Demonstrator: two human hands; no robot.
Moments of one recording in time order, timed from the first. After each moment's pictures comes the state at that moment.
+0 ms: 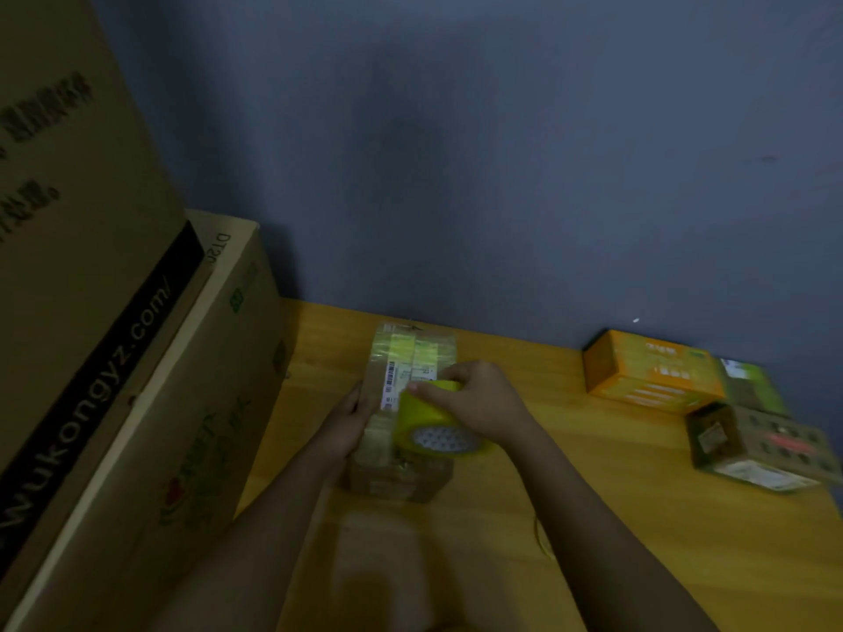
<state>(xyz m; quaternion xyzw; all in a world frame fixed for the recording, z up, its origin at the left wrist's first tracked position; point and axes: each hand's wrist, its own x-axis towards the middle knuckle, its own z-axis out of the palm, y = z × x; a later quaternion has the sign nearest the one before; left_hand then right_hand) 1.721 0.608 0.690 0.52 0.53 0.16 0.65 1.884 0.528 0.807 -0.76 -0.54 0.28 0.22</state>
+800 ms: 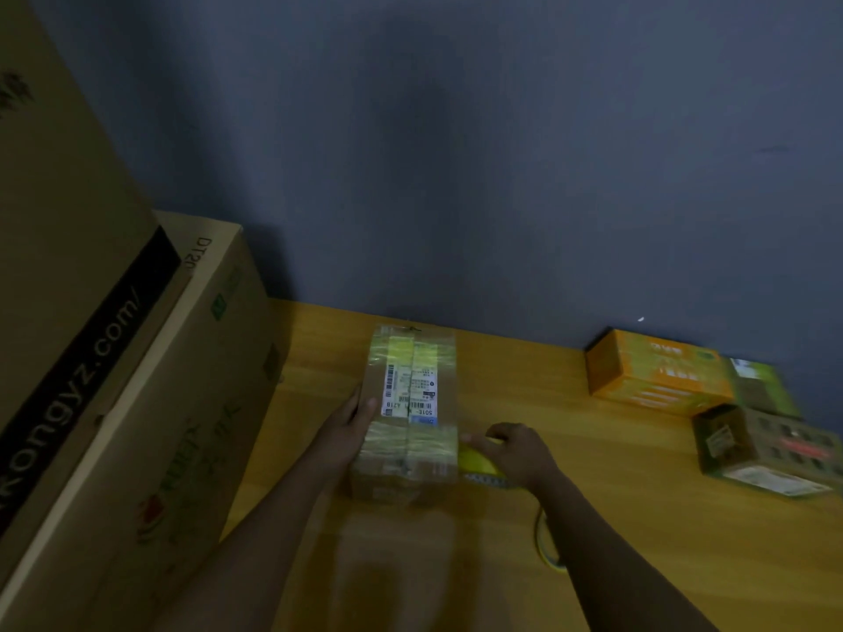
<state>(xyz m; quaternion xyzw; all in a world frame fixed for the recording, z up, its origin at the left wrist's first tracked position) 1.723 0.607 0.683 0.59 0.51 0.15 0.61 1.956 0.488 0.705 -0.83 -0.44 0.32 0.13</state>
